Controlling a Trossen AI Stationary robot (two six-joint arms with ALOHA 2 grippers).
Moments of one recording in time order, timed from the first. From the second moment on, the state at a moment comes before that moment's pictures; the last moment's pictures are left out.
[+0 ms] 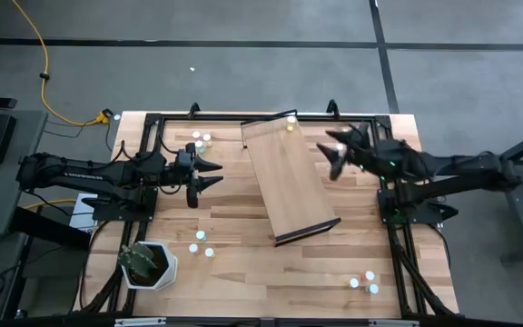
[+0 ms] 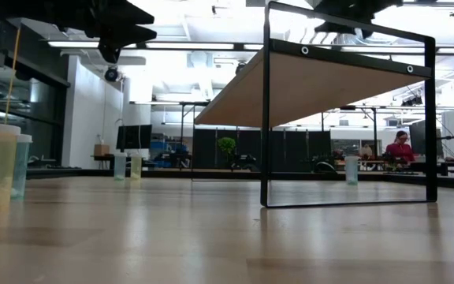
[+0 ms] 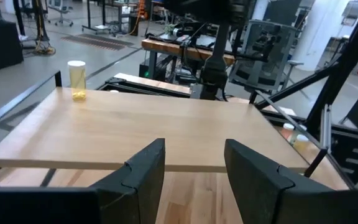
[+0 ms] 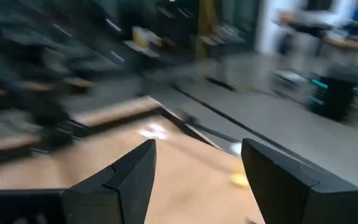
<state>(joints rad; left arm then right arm) 0.12 0.75 0.44 0.18 -0.14 -0.16 -0.01 0.79 0.67 0.05 0.51 0.08</state>
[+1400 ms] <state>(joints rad) 0.65 1.50 1.19 -0.84 -0.33 -0.17 0.07 0.73 0.35 0.56 0.42 -0.01</state>
